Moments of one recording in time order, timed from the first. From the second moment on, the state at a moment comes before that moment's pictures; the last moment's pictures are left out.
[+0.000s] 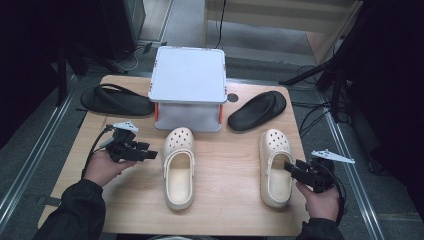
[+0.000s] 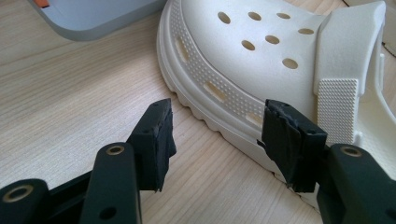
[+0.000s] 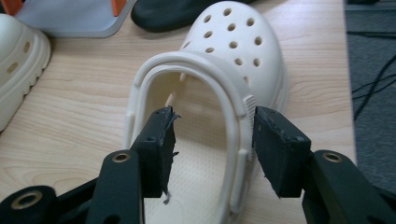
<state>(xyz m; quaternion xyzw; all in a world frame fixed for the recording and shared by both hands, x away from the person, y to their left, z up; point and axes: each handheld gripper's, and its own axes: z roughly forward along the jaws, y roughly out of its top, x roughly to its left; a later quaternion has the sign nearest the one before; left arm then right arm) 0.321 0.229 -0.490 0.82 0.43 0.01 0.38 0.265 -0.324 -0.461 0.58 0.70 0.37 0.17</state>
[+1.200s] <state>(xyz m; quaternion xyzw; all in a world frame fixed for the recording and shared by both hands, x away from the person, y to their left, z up) 0.319 0.226 -0.491 0.83 0.42 0.02 0.38 0.297 -0.326 -0.486 0.64 0.66 0.36 0.18</state>
